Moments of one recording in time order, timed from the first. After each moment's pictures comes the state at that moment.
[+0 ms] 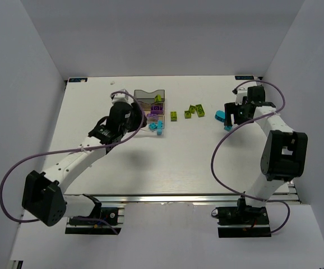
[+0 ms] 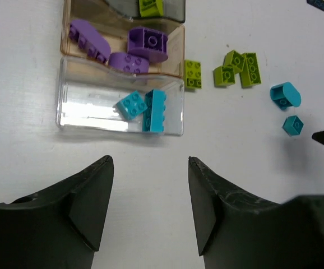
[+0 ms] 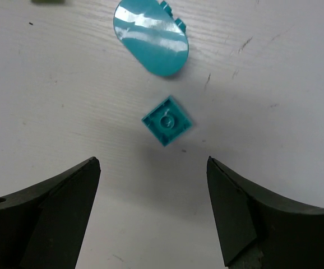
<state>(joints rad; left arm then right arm) -0.54 1.30 1.01 -0.22 -0.23 -0.64 -0.05 1.70 1.22 -0.49 -0.25 -0.21</state>
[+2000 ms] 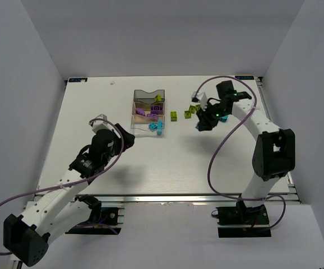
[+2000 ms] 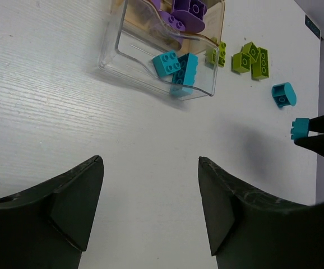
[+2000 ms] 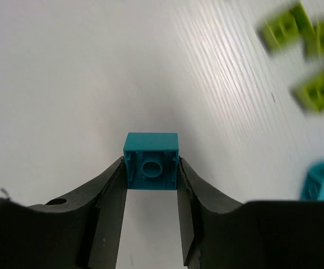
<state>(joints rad) -0.54 0.85 0.64 -0.30 -0.28 -0.84 0.21 1.77 1.43 -0.85 -0.59 -0.76</state>
